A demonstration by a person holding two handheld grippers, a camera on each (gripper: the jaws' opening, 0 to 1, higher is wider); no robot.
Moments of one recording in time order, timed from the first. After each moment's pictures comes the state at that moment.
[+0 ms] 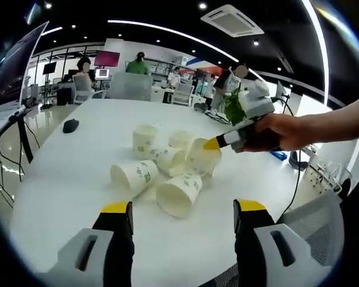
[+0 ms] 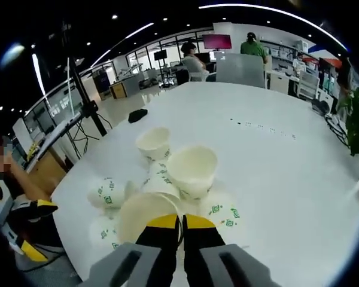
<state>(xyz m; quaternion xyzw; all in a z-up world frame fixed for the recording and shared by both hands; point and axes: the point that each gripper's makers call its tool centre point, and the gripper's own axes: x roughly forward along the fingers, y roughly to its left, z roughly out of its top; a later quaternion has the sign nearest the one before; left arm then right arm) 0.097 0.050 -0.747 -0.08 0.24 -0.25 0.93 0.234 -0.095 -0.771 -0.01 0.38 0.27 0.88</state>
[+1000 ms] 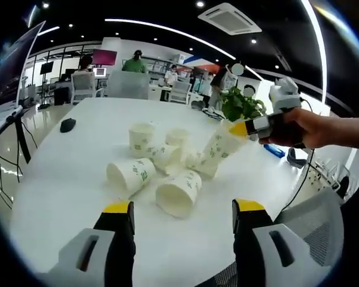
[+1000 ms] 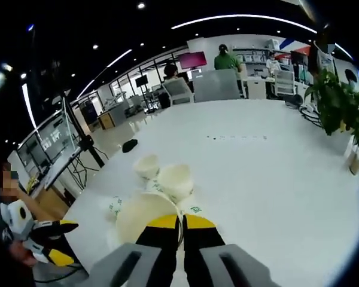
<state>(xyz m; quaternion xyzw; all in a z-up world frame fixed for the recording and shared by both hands) 0.093 0.044 -0.748 -0.07 0.25 -0.26 0.93 0.205 -0.146 -0.714 0.08 0.32 0.22 0.92</state>
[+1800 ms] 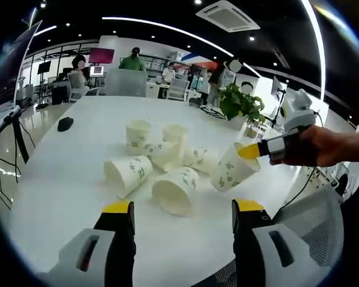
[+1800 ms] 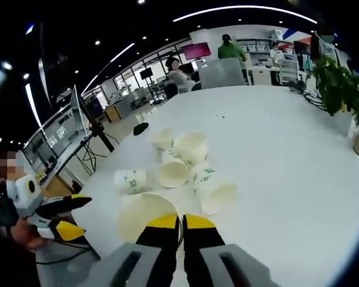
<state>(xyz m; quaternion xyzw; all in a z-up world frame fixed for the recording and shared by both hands) 0.090 0.040 -0.749 -0.07 0.26 -0.26 0.93 0.145 -0.129 -0.755 0.08 0.36 0.24 0.90</state>
